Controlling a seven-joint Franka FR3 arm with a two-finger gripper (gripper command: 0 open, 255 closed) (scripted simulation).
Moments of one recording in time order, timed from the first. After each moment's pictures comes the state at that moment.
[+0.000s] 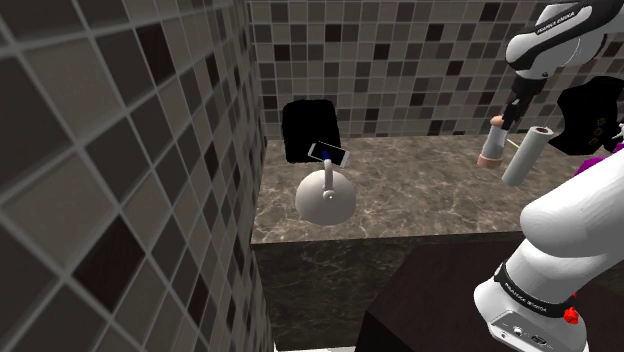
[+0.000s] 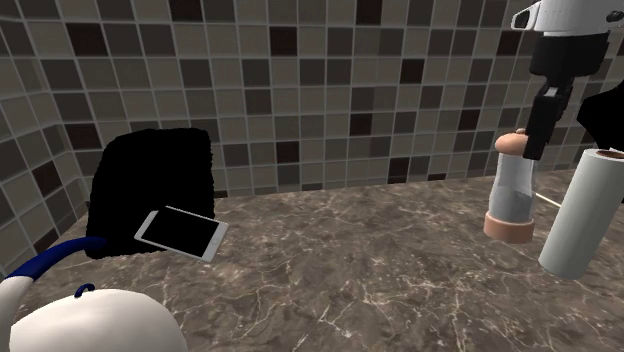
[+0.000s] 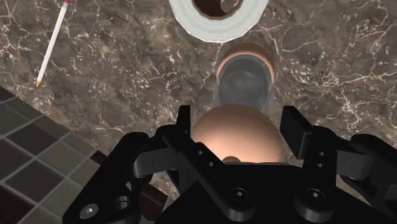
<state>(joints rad) -0.52 -0.22 -0.58 -2.28 -0.26 2.19 -0.84</state>
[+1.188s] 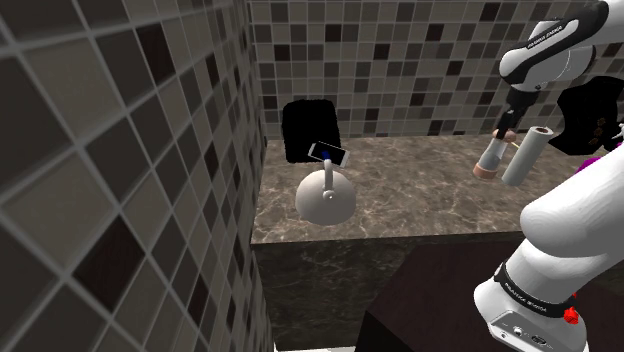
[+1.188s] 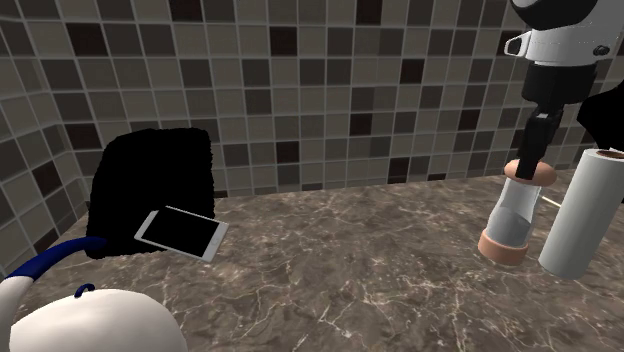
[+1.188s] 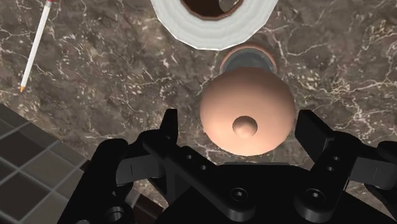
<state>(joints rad) -0.52 -0.17 -0.60 -2.33 -0.24 2.29 -0.85</state>
